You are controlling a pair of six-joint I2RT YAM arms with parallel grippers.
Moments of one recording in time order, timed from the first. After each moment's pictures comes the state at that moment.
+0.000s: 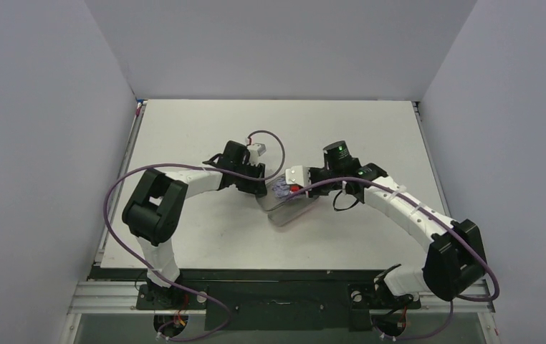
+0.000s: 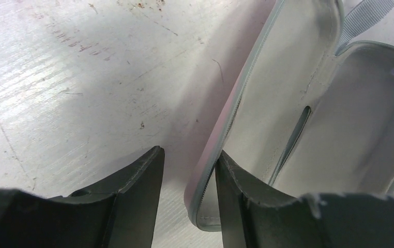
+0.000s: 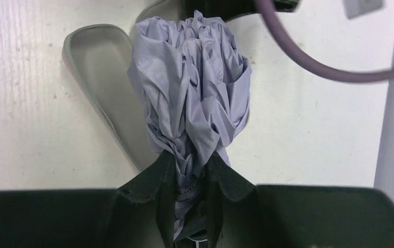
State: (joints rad) left arm -0.49 1.85 1.06 -0.12 0.34 -0.25; right arm 0.55 1.39 1.01 -0.52 -0.50 -1.12
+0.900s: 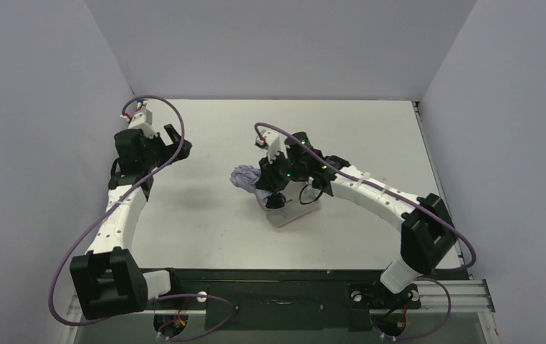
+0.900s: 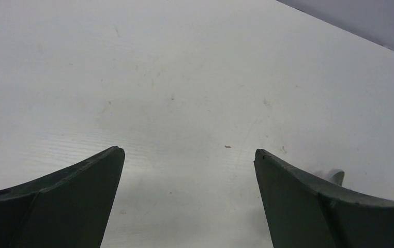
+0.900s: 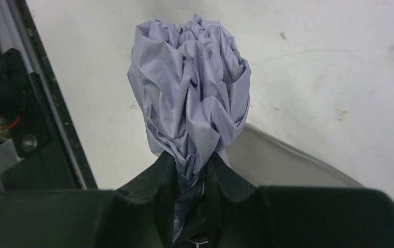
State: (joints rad) left arm 0.12 1.27 0.92 -0.09 0.31 -0.35; right arm 0.71 1.55 1.20 -0.26 -0.42 -0.03
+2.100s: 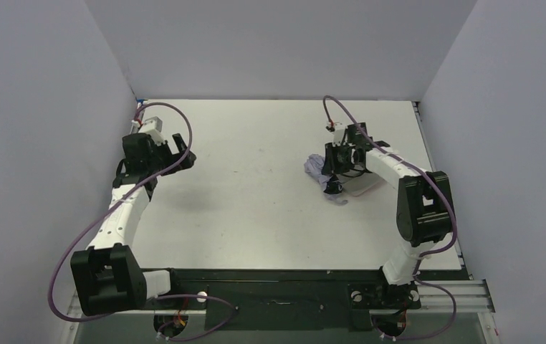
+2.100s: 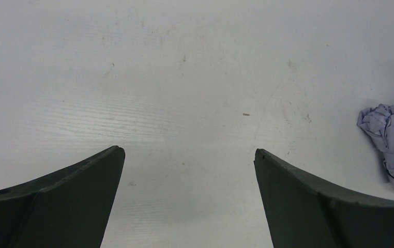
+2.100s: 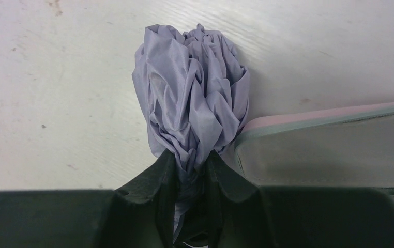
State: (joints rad) left arm 0.11 1.24 0.89 -0.21 0.25 -0.28; right arm 0.24 1.77 1.17 -0.38 -0.36 -0.01
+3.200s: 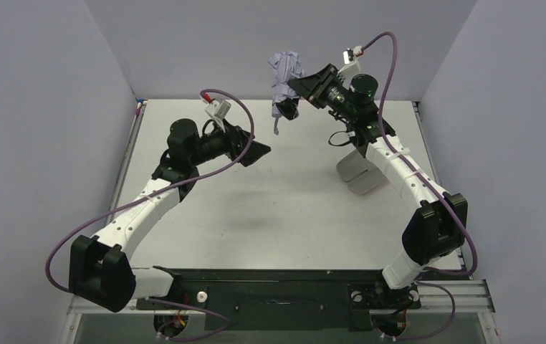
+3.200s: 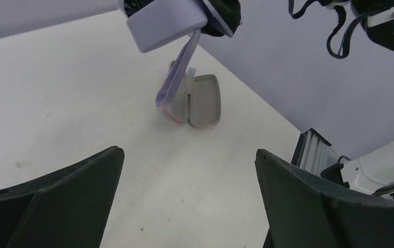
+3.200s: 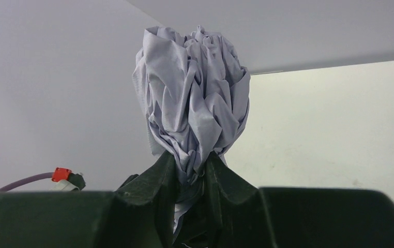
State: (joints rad) left arm -0.38 1.29 1.00 0.20 0.64 -0.42; right arm 0.35 1.62 1.48 0.17 -0.38 0.92
